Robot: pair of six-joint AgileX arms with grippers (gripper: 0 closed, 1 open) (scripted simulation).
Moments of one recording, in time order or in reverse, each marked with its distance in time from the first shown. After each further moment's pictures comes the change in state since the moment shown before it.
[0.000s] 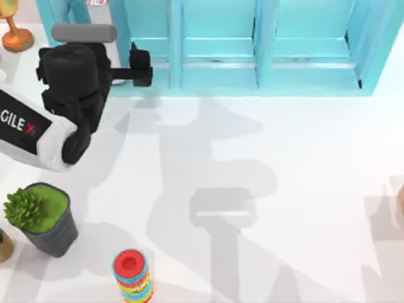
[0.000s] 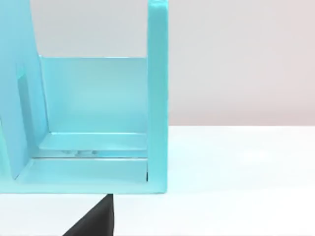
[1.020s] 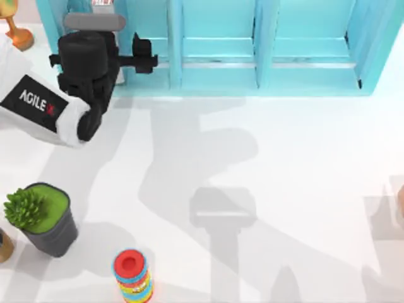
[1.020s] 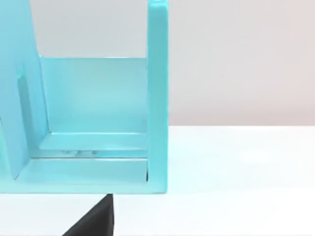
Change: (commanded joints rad) left arm 0.030 0.196 0.248 -0.052 0.031 0.004; right arm 0.000 0.000 0.000 0.000 0.000 0.000
